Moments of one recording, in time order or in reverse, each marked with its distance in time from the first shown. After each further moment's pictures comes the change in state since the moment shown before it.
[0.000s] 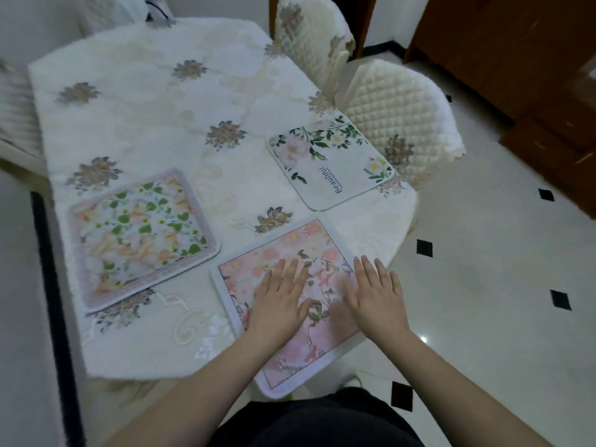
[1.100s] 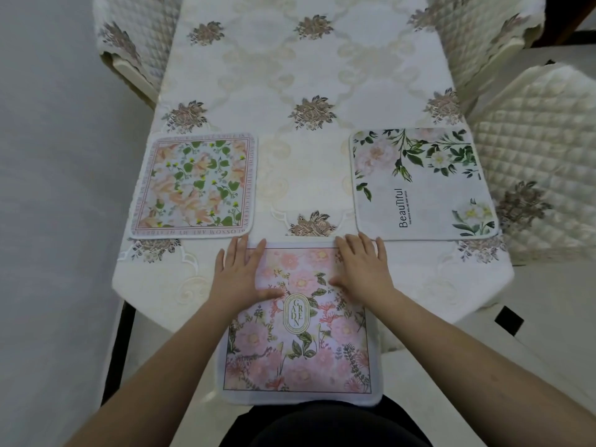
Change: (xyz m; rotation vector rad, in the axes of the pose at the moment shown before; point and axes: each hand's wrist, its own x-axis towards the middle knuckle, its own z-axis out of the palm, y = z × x) left_hand 0.026 -0.064 -0.002 -0.089 -0.200 -0.736; right_hand 0.199 -0.023 0.008 -0.093 -0.147 -0.691
